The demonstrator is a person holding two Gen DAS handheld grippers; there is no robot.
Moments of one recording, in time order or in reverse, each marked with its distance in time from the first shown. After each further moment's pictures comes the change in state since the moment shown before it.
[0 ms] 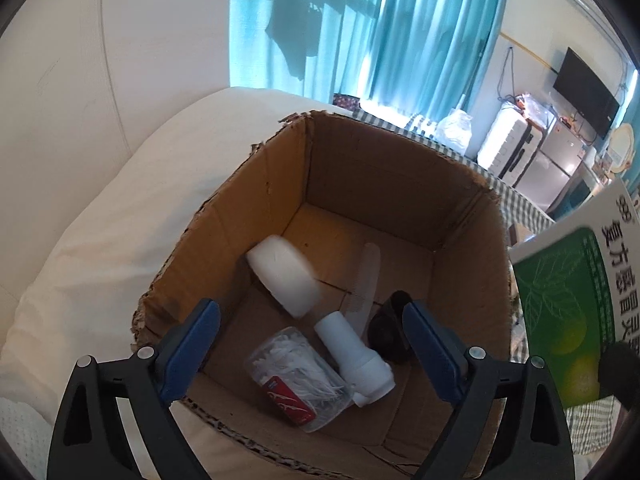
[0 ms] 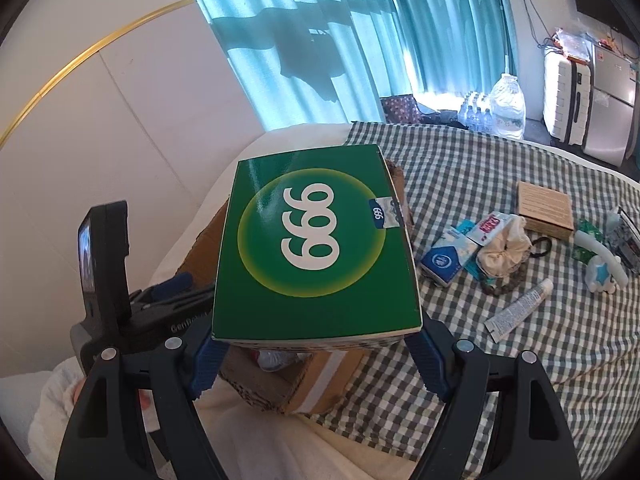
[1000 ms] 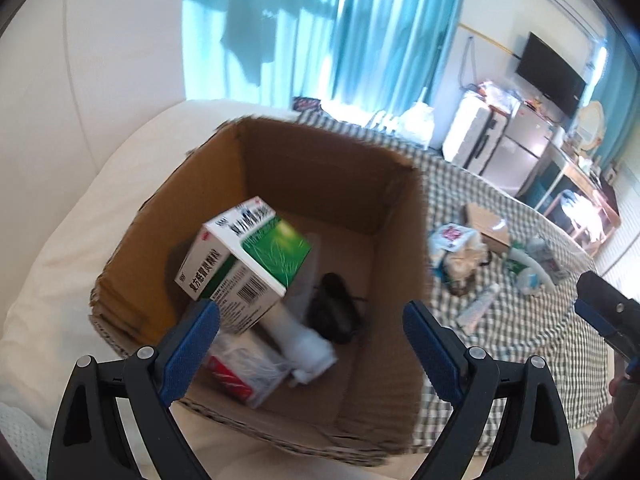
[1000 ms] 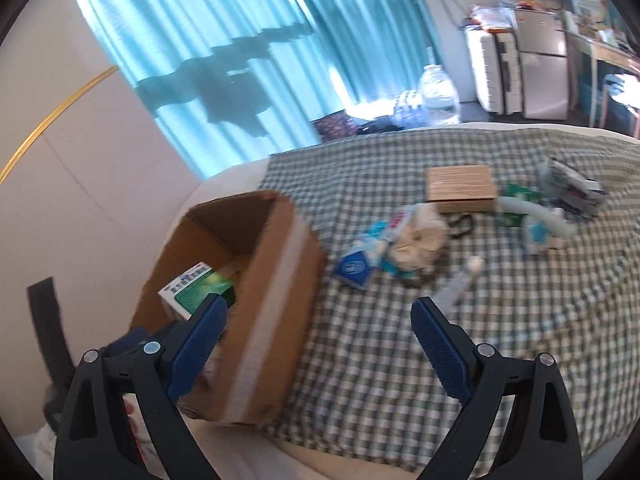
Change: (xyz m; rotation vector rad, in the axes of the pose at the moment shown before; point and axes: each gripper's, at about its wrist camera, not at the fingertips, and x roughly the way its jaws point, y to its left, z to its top) left arm -0.029 -0.058 -0.013 0.102 -0.021 -0.099; right arm -0.047 -0.093 -0.016 0.241 -0.122 -0.141
